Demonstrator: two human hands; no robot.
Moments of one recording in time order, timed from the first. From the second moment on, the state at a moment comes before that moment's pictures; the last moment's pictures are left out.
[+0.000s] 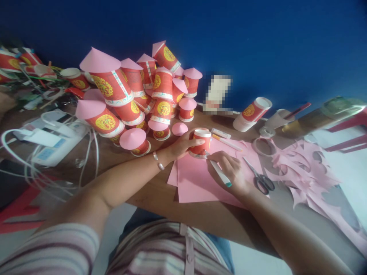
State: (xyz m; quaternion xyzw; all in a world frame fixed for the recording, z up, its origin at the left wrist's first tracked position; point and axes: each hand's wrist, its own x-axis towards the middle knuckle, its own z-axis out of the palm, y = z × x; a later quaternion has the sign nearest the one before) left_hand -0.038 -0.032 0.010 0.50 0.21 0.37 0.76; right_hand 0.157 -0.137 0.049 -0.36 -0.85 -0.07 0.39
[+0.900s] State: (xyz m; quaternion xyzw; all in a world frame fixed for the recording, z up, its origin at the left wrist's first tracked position) left_hand -0.036 -0.033 0.018 0.46 0.20 0.39 0.77; right_hand 0.156 -0.139 0.047 -0.35 -0.84 -0.07 0.40
